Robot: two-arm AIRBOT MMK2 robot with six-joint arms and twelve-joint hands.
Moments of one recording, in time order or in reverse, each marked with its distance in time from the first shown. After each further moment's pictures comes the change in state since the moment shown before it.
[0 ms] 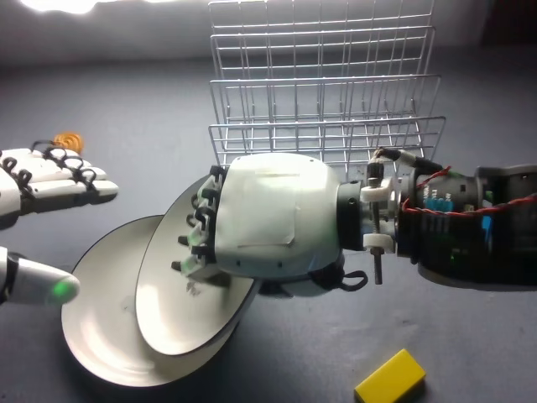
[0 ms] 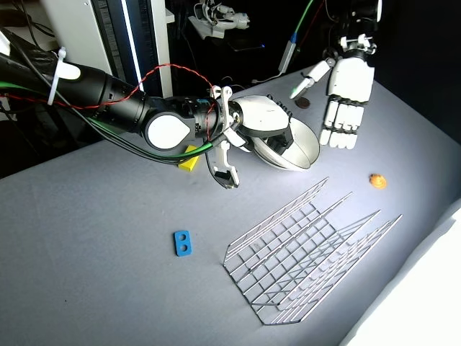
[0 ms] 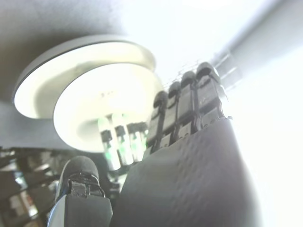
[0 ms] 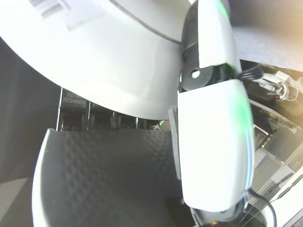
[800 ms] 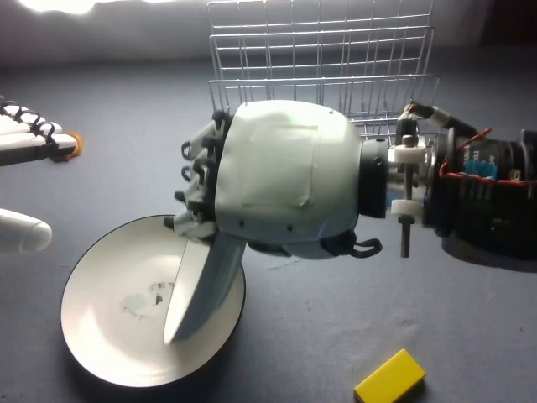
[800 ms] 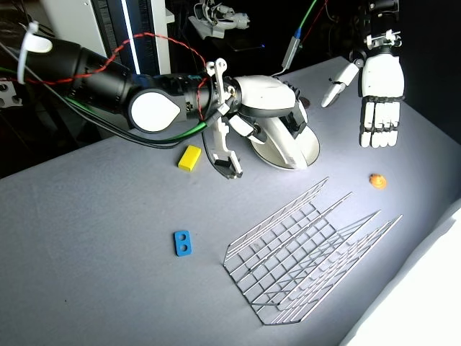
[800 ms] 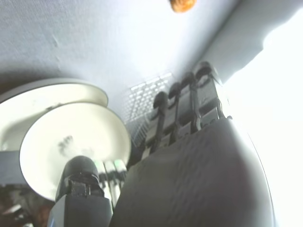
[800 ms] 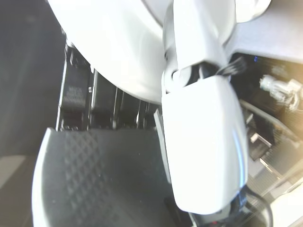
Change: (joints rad) left arm -0.077 0.025 0.065 -0.011 0.104 0.000; right arm 0.078 0.105 -0.103 0.054 0.012 -0.058
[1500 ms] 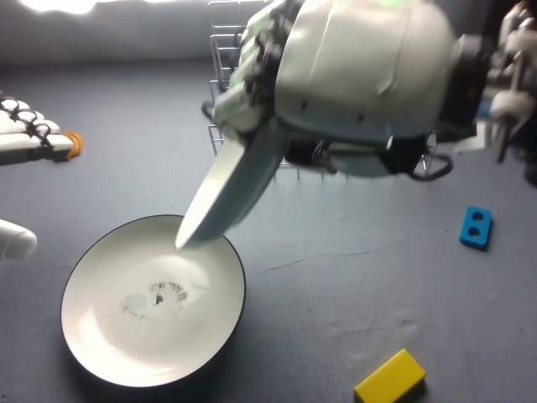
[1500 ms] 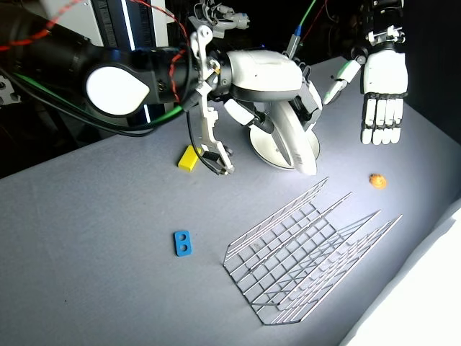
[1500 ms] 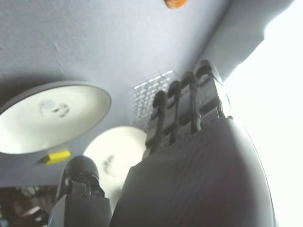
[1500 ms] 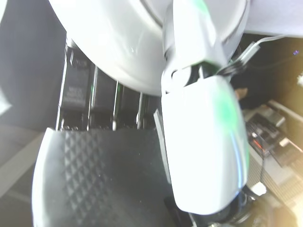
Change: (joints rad) left arm -0.006 0.015 0.021 0.124 -0.077 0.000; right arm 0.108 0.178 -0.088 0.093 0.019 0.031
